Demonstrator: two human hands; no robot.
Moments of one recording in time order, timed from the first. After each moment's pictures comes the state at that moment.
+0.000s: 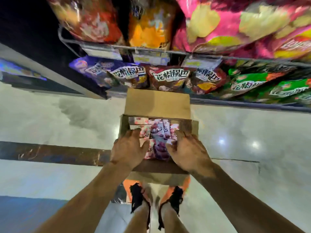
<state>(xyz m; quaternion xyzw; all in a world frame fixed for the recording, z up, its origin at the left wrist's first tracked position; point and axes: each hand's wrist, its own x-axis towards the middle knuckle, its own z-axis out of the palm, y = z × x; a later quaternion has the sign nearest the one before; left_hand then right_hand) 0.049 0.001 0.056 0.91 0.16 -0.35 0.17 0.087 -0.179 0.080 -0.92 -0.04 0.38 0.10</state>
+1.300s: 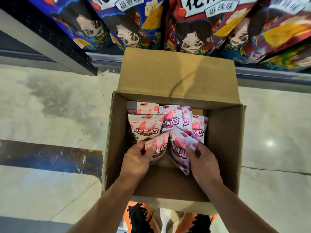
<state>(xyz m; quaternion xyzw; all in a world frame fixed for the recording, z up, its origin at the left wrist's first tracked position) -0.027 -0.001 -0.206 0.71 0.41 -0.26 0.51 0.016 -0.193 -0.186 -0.83 0.25 0.34 0.37</state>
